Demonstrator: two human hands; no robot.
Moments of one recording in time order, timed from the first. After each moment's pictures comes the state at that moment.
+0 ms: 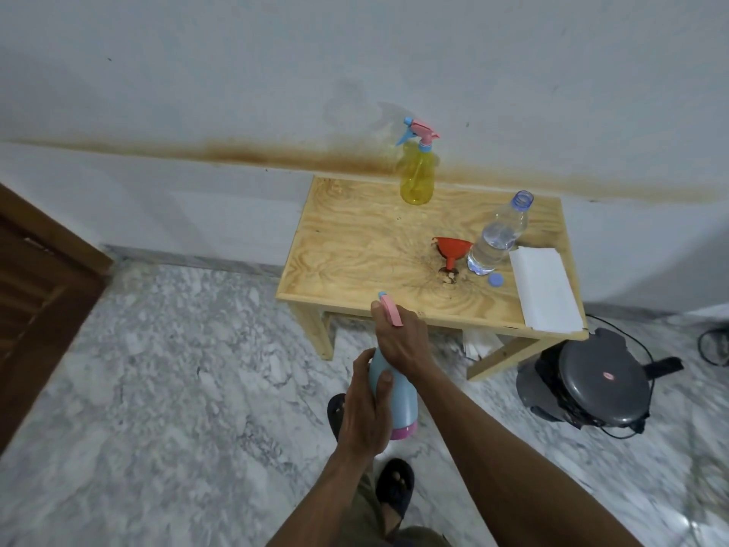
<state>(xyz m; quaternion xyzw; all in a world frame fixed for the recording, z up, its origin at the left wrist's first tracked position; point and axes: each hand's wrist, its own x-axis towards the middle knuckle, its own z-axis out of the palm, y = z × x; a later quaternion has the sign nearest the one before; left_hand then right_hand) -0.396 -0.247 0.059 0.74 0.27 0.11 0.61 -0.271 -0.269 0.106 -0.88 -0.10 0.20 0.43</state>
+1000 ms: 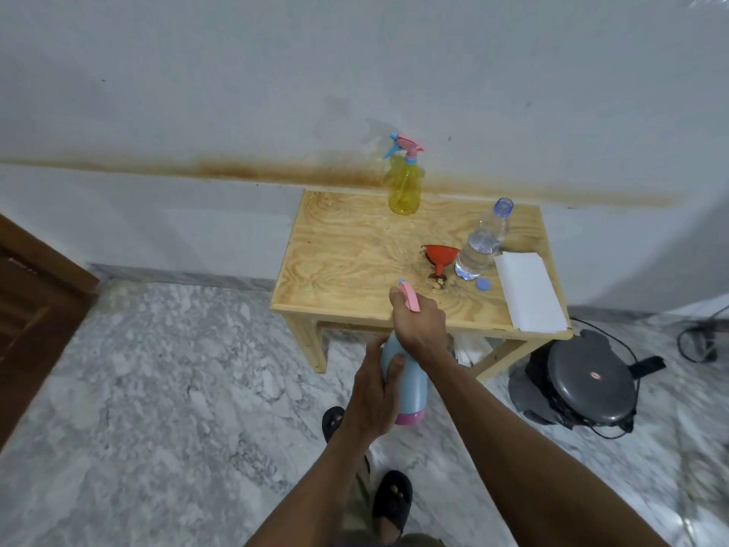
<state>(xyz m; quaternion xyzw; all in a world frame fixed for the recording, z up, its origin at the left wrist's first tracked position) -0.370 -0.242 0.075 0.76 0.19 0.10 0.61 -0.255 -0.288 0.135 -0.86 0.03 0.18 0.49</state>
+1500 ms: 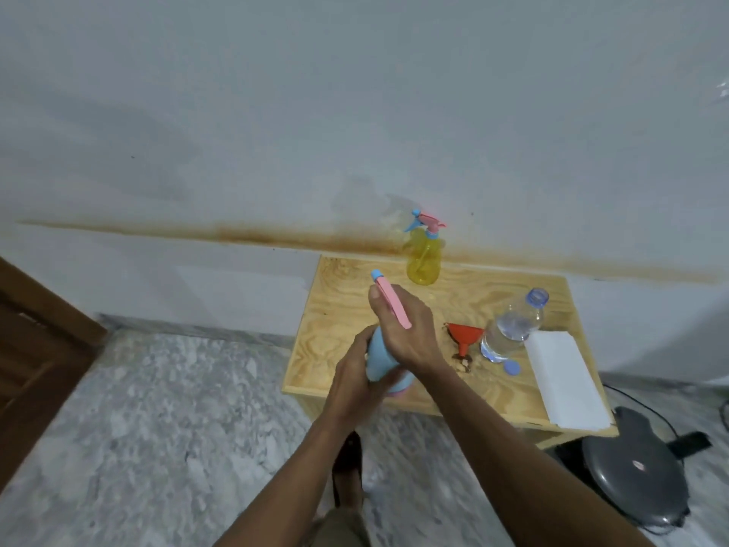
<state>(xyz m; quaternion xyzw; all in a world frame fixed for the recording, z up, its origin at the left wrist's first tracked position) -0.249 -0.115 0.112 0.81 0.16 0.13 0.55 -0.160 -0.192 0.185 -0.80 -0.18 0.08 0.56</state>
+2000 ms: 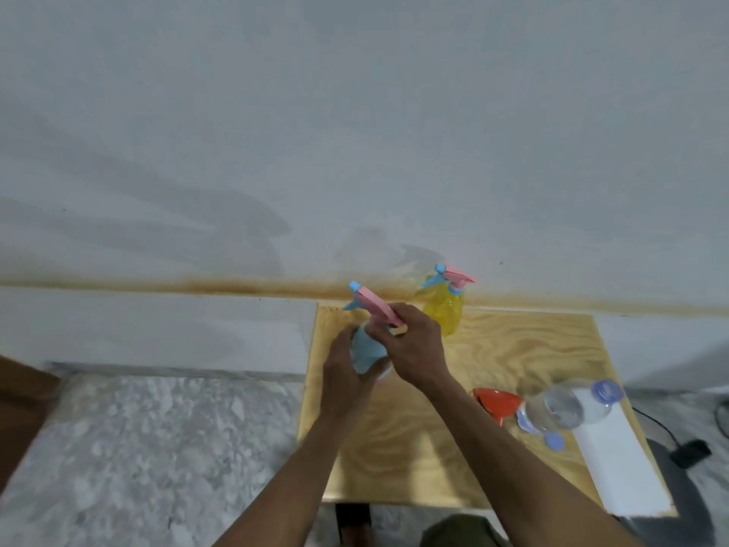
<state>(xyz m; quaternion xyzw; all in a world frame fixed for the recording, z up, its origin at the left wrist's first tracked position) -0.091 0.017 0.070 0.80 0.21 0.18 0.53 -0.021 -0.087 0.152 -0.85 -0.15 0.04 0.50</state>
